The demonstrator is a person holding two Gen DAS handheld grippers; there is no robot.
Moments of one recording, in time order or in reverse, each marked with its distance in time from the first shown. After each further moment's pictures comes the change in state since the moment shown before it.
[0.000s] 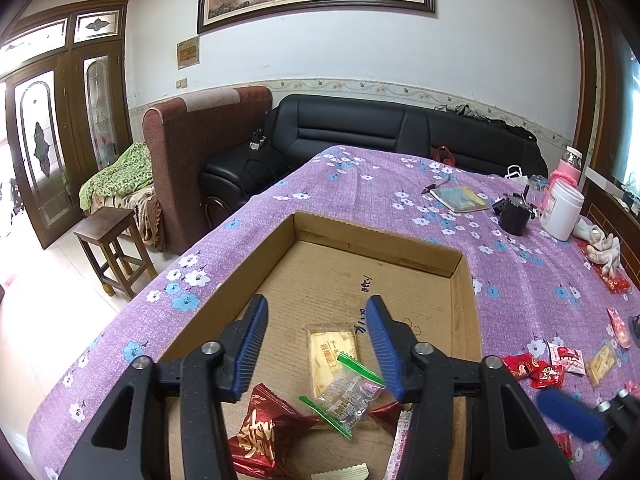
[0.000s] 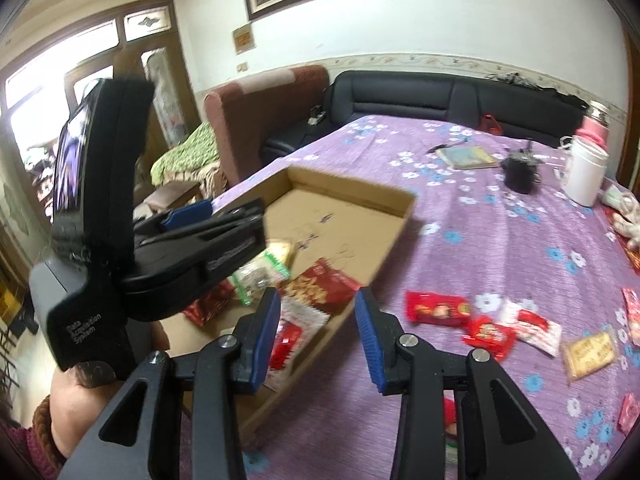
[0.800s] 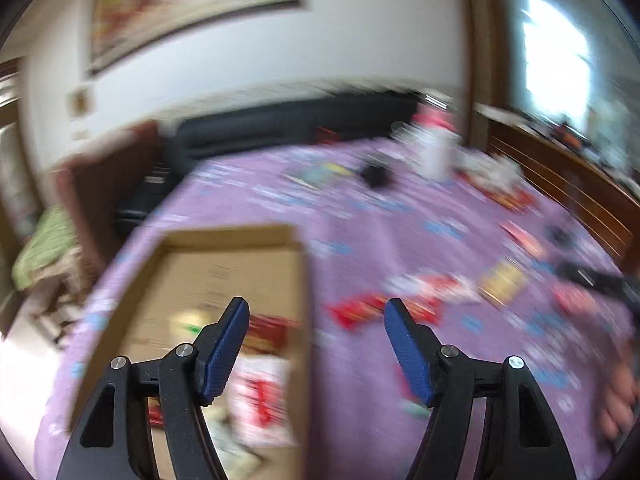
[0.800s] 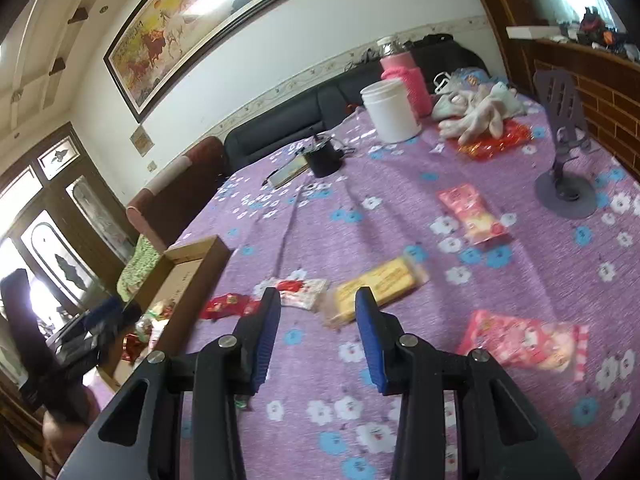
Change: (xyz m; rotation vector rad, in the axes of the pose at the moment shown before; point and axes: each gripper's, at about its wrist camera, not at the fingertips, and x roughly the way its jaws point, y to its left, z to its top) left arm -0.066 -0.106 -0.032 0.350 0.066 -0.362; right arm -0.101 -0.208 -0.067 0.462 -0.154 -0.117
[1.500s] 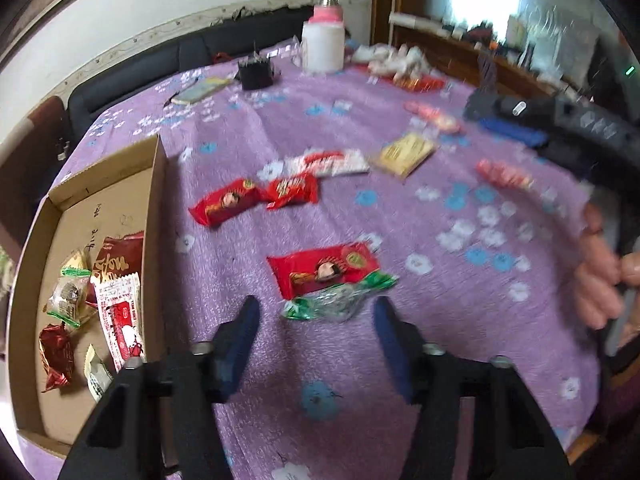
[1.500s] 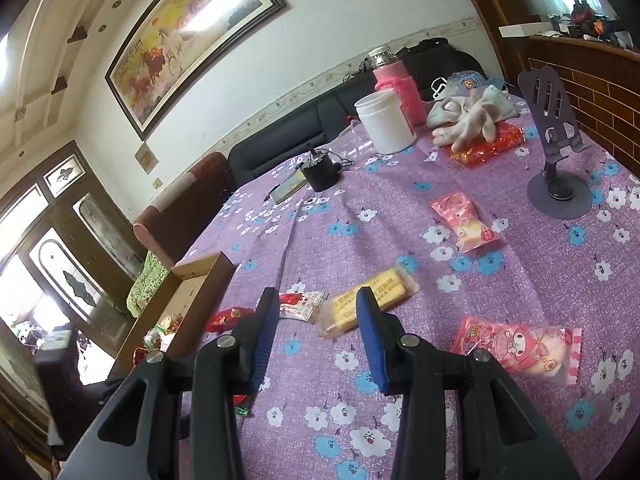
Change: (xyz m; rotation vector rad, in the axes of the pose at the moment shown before) left arm 0.032 -0.050 -0.037 0.159 0.280 -0.171; right arm -0.014 -0.015 0.001 0.044 -0.041 0.040
